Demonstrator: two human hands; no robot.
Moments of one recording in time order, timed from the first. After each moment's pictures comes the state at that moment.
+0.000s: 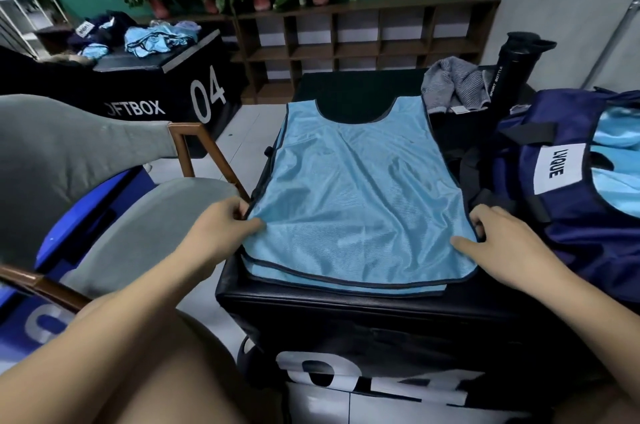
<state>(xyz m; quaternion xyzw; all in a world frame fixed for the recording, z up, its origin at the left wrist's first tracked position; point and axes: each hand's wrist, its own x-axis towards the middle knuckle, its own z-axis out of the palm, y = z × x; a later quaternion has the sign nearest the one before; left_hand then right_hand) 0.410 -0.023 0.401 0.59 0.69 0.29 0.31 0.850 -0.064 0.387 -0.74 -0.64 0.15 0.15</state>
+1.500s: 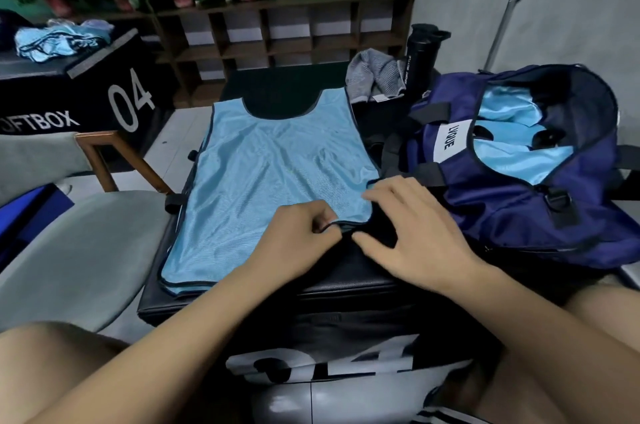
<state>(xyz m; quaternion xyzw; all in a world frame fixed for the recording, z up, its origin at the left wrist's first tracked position) 0.615 -0.057 0.395 0.79 0.48 0.26 0.26 0.836 -0.118 0.398 -0.58 -0.77 -0.05 0.27</state>
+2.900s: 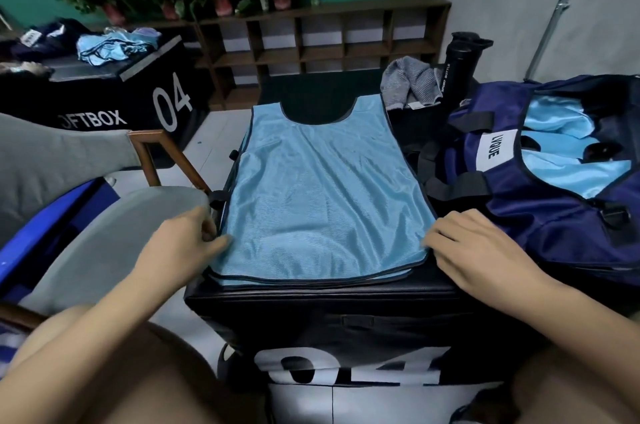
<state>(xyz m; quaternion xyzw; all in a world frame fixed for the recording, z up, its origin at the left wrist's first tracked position) 0.412 -0.044 0.399 0.71 0.68 0.17 0.06 0.882 -0.119 0.371 -0.46 -0.87 -0.13 0.13</state>
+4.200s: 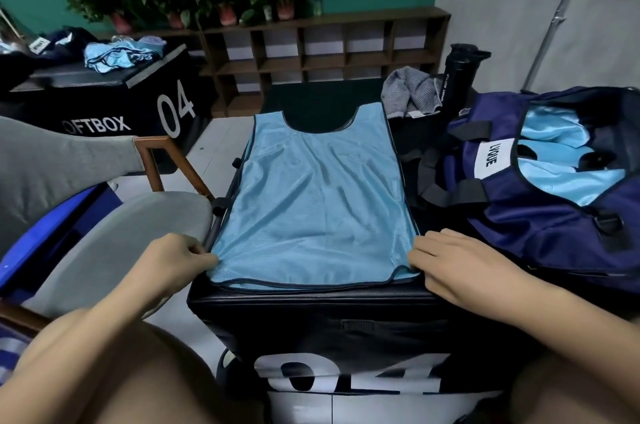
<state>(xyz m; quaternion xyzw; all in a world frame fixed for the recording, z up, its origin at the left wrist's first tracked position) 0.390 -0.050 0.394 0.61 0.75 0.13 0.20 0.862 -0.122 0.383 -0.44 -0.89 -0.11 0.04</state>
